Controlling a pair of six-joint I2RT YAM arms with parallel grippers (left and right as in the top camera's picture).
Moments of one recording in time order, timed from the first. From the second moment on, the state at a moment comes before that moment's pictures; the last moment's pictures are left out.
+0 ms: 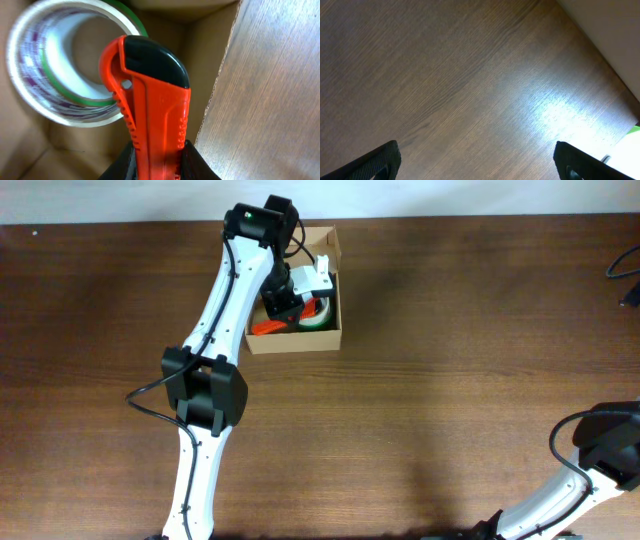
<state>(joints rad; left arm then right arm) -0.32 2.50 2.57 -1.63 0.21 0.97 -0.61 2.11 2.45 -1.61 0.18 0.16</state>
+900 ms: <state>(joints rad) -0.32 2.50 2.50 -1.58 0.23 1.02 -0.61 2.11 2.45 -1.61 0.18 0.16</state>
